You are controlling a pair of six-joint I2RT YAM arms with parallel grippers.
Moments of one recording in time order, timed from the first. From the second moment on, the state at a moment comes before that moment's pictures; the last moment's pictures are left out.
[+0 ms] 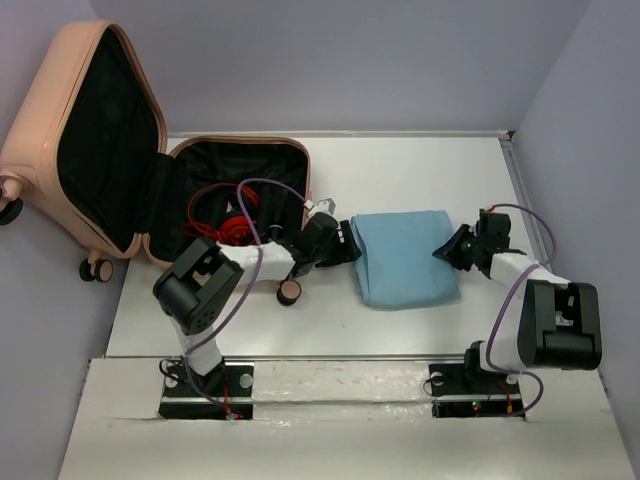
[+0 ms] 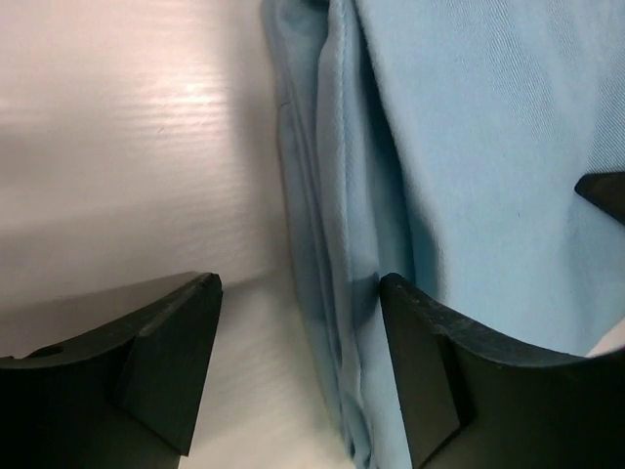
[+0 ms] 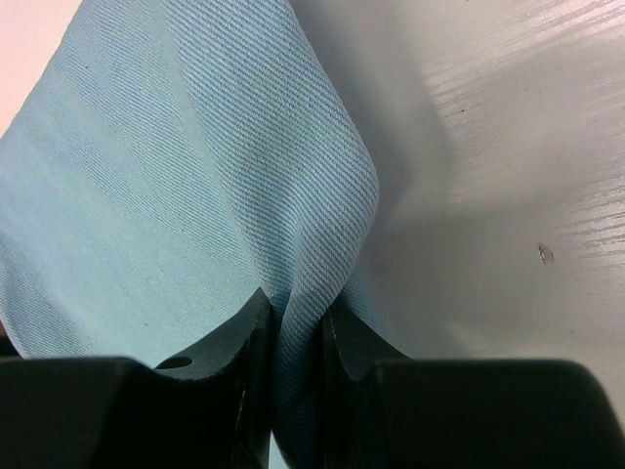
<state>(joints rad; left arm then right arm) -0.78 1.83 0.95 0.19 -0.03 -0.83 -0.11 1.38 0.59 -0.07 -0.26 0.57</state>
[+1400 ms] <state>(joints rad) -0.83 2.02 1.13 0.29 0.00 -0.83 -0.12 1.38 0.57 -0.01 -0.34 0.58</state>
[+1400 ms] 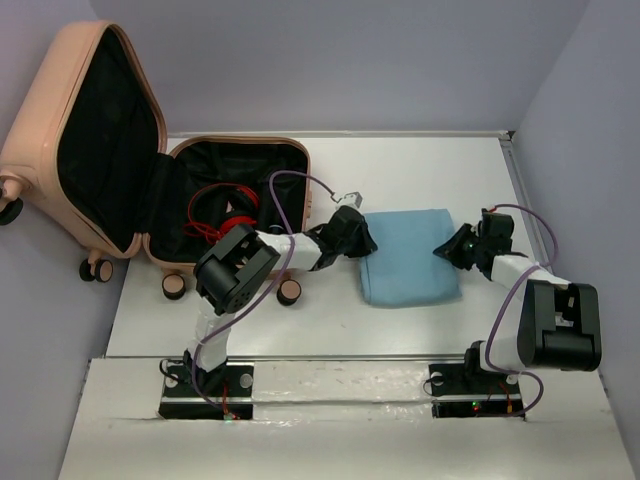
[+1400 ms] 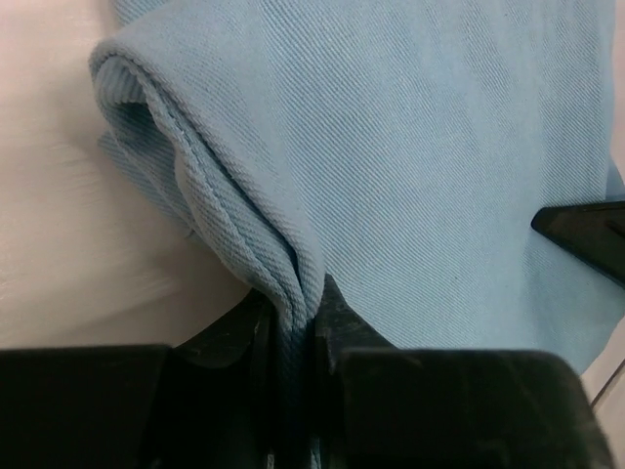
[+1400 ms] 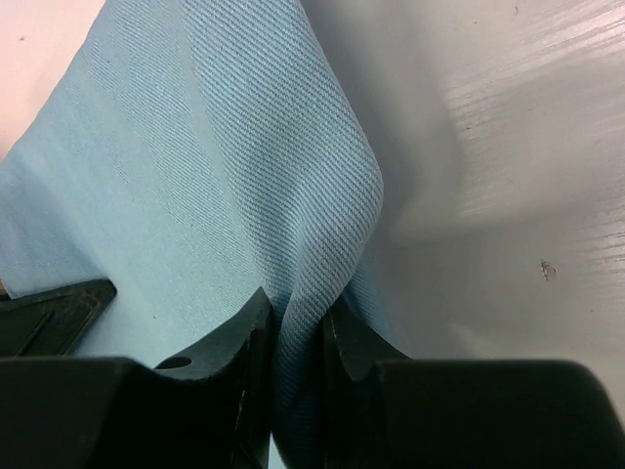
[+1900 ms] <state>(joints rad) -0.70 1.98 1.53 -0.07 0.16 -0.73 0.07 1.34 0.61 0.19 -0.46 0.79</state>
